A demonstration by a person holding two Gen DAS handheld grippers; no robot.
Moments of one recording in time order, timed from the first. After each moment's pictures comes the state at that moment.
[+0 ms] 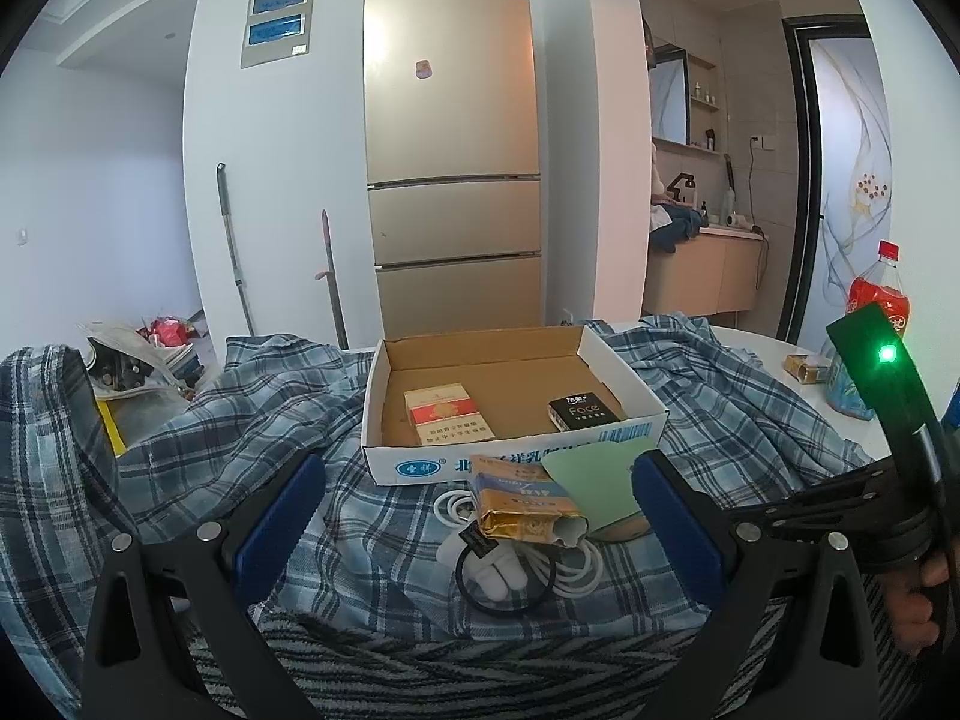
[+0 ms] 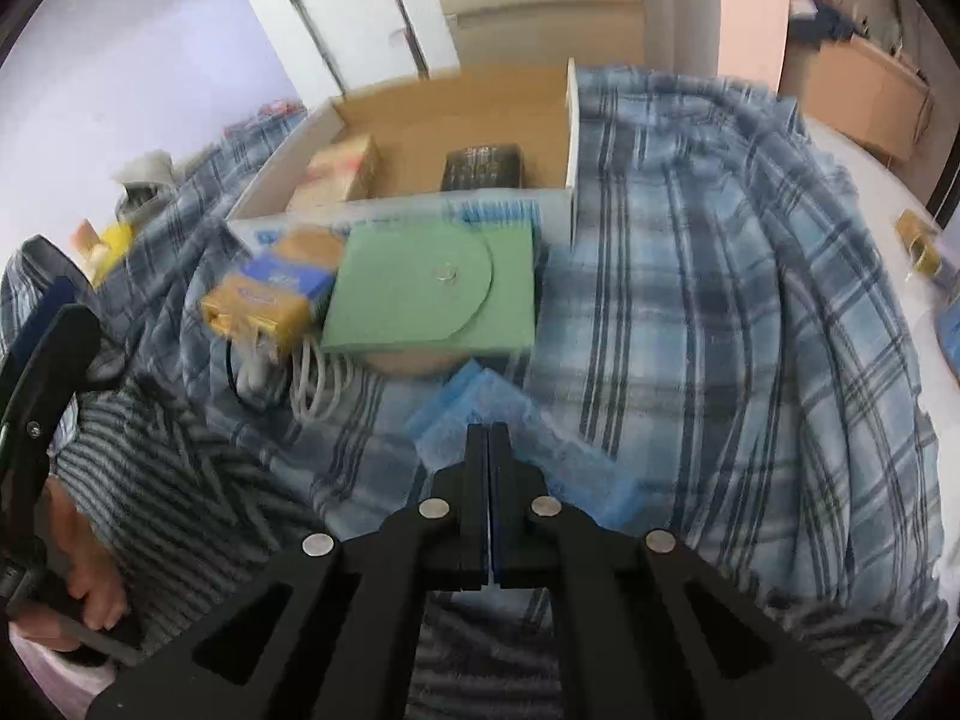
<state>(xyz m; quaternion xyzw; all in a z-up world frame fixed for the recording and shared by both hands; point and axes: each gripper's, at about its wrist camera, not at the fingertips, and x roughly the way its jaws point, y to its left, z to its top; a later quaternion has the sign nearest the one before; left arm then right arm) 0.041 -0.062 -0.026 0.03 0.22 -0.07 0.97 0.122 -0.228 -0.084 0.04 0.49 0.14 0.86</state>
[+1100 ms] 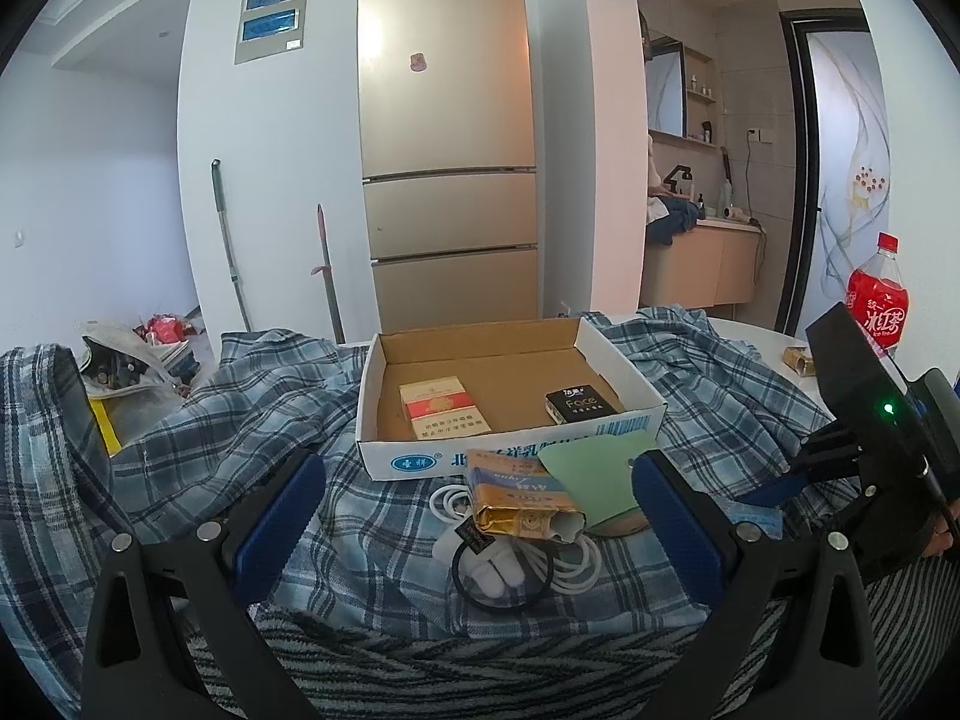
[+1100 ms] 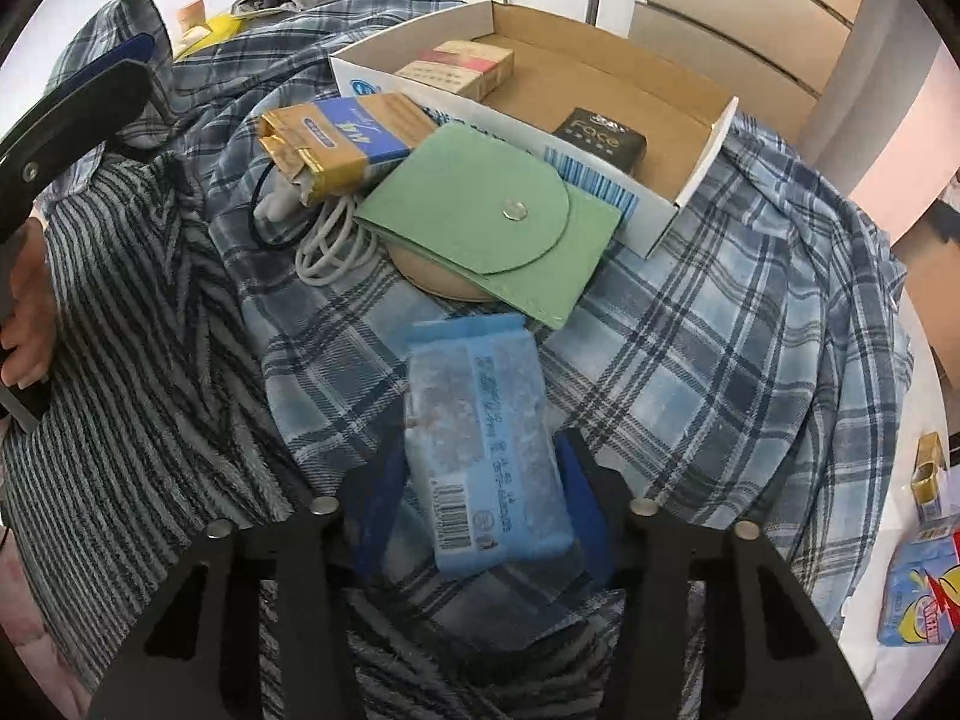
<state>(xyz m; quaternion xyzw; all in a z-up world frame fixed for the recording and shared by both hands) 0.042 -0.063 -0.027 0.03 0.22 -0.07 0.97 0.125 -0.216 -0.096 -0.20 0.49 0.28 0.80</state>
